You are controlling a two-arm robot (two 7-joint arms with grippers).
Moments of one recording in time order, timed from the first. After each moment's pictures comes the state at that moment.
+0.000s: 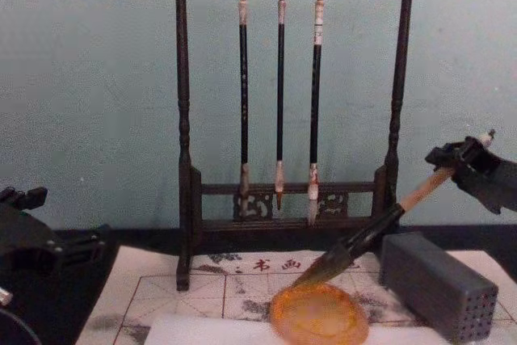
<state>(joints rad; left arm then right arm) -0.20 0.60 0.45 -1.41 -0.25 -0.12 0.03 0.43 0.30 -0.34 -1.18 1.20 0.14 0.15</state>
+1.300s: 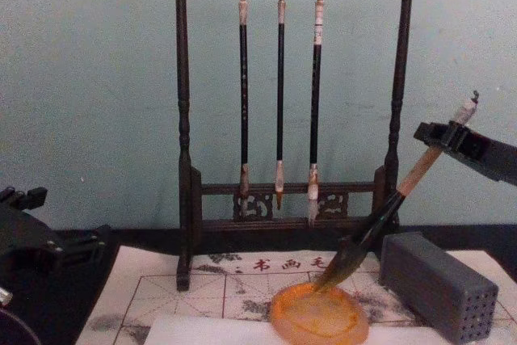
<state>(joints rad) -0.20 0.60 0.45 -1.41 -0.25 -0.12 0.03 0.44 0.33 -0.37 -1.20 0.94 0.05 0.24</state>
